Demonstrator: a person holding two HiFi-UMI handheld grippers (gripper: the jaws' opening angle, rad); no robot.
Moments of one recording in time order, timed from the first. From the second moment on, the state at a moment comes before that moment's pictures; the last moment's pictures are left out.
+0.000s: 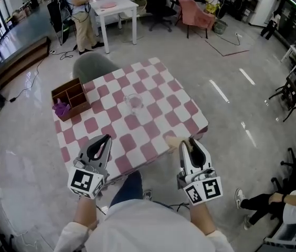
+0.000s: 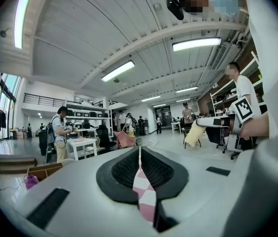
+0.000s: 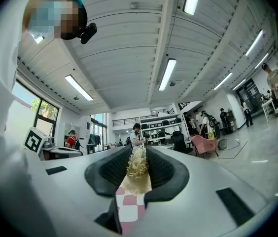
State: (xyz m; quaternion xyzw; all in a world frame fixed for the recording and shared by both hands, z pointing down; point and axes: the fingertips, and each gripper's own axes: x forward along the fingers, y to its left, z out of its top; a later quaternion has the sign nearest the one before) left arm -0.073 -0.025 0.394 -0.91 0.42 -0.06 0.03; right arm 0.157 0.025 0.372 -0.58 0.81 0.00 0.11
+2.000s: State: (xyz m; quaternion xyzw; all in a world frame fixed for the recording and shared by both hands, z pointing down) left arm -0.014 -0.237 0.497 -0.92 0.38 -0.07 -0.02; right arm 0.159 -0.183 0.406 -0.56 0.83 -0.04 0.08
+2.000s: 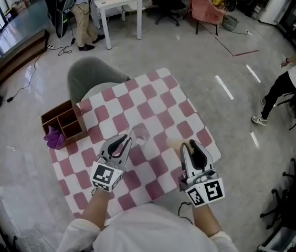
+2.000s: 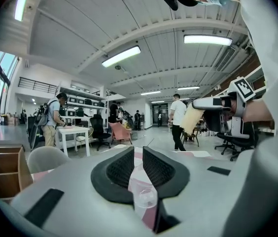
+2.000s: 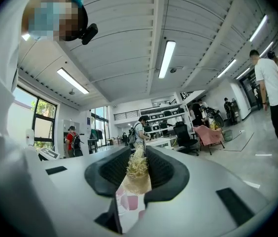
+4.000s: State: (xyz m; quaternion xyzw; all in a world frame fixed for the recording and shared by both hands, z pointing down) left arm 0.043 -0.266 0.606 -0.93 0.33 -0.14 -0.09; right arm 0.148 -0.198 0.422 -0.54 0.84 -0.05 0.04
